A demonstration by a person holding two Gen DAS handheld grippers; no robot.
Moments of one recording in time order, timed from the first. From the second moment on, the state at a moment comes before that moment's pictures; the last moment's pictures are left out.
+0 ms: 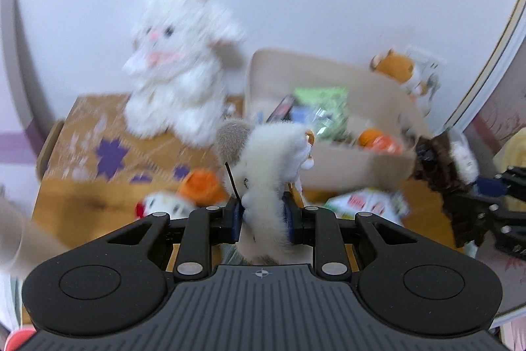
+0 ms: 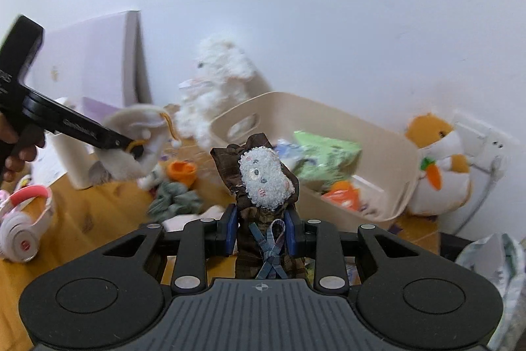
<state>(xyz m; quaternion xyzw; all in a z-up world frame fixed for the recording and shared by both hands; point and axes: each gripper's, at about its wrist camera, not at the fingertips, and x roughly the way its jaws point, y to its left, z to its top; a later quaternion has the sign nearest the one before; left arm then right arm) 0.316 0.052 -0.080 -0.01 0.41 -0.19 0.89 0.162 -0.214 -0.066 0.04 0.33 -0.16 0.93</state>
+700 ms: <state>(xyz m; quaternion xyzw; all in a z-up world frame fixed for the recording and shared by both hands) 0.413 -0.068 -0.060 0.06 0.34 -0.20 0.92 0.236 -0.315 -0.064 0.07 0.33 -0.28 0.90</state>
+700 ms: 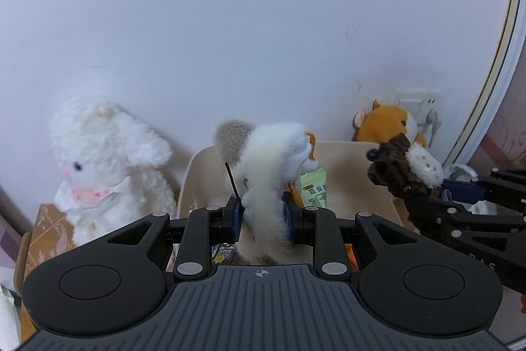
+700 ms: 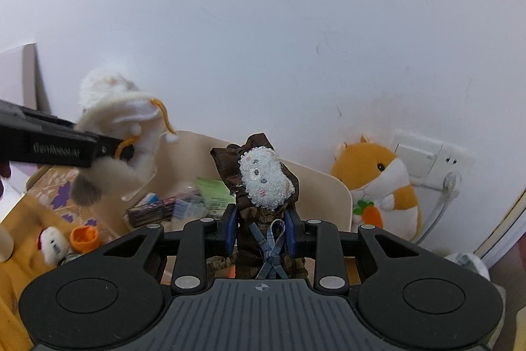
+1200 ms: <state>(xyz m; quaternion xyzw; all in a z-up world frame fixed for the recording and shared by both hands) 0.421 -0.092 -0.106 0.08 0.39 -0.20 0.90 0.251 -0.326 -0.112 0.06 0.37 -0.33 0.87</state>
